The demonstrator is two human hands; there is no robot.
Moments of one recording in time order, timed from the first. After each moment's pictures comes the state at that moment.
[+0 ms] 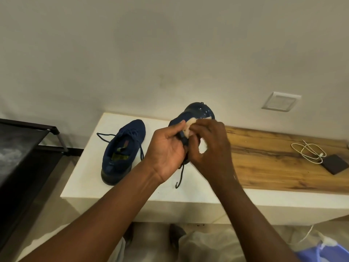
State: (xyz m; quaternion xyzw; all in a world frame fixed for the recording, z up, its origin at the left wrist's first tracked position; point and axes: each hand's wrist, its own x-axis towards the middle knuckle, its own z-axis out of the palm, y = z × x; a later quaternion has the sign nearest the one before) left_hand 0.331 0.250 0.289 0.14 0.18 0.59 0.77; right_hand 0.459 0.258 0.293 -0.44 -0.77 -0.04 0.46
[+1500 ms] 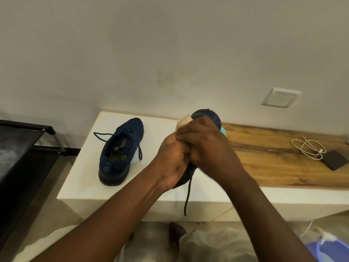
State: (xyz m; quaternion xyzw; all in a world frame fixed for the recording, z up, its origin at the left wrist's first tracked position) left_hand 0.353 0.241 0.280 0.30 0.33 0.56 0.70; right_hand 0.461 0.259 0.319 -0.35 -0.90 -0.07 0.25
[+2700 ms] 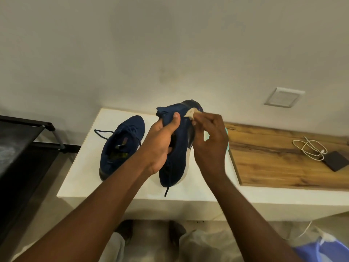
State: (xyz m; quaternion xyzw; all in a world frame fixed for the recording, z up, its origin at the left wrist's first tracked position) left_hand 0.311 0.274 0.268 0.32 0.43 0.57 0.62; right_hand 0.442 0.282 0.270 -0.47 -0.68 0.08 0.55
